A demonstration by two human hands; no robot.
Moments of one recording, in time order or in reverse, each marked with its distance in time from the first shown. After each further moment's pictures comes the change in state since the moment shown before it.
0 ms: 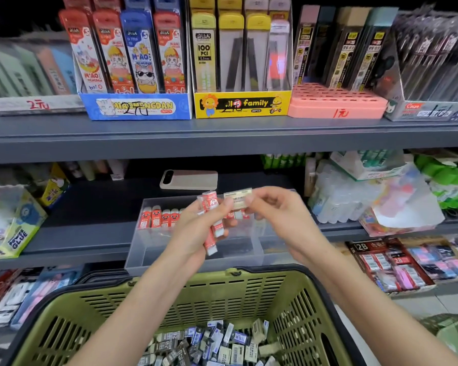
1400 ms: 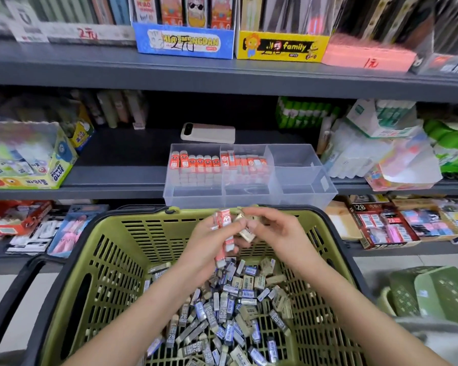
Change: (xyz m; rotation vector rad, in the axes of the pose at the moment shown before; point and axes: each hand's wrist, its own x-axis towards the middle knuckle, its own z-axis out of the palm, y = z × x) left_hand -0.094 -0.062 -0.053 0.001 -0.098 -0.199; right_hand -0.111 0.043 0.049 -0.062 -0.168 0.031
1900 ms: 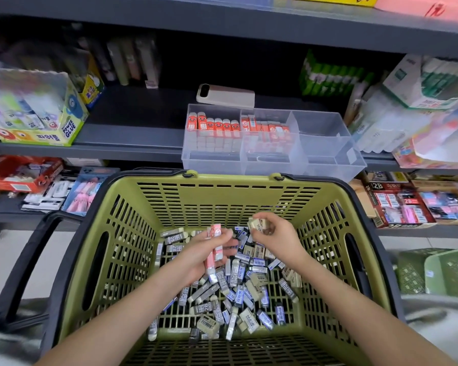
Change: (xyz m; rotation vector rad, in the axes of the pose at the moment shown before) left_hand -0.003 -0.085 -0.075 -0.093 0.132 -0.394; right_hand -0.011 0.112 0.037 -0.355 0.029 0.270
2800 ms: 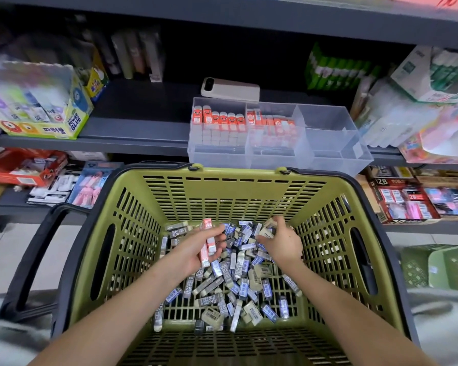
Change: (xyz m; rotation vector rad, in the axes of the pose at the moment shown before) left_hand 0.010 -0.005 -0.024 -0.106 0.114 -0.082; right_hand 0.007 0.046 0.033 -0.529 0.110 0.304
